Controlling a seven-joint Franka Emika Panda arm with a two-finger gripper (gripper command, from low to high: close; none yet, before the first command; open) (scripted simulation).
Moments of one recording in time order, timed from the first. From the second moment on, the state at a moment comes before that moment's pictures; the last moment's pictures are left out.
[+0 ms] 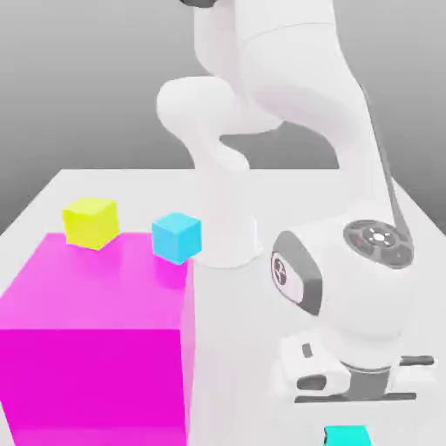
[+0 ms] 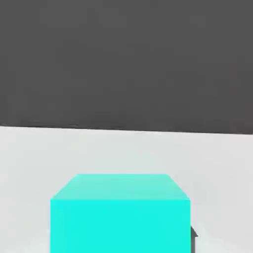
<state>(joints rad) 0.09 0.48 0.18 -2.28 -0.22 2.75 1.20</state>
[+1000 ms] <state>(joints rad) -0.43 -0.57 -0.06 -2.53 -0.01 2.00 1.43</state>
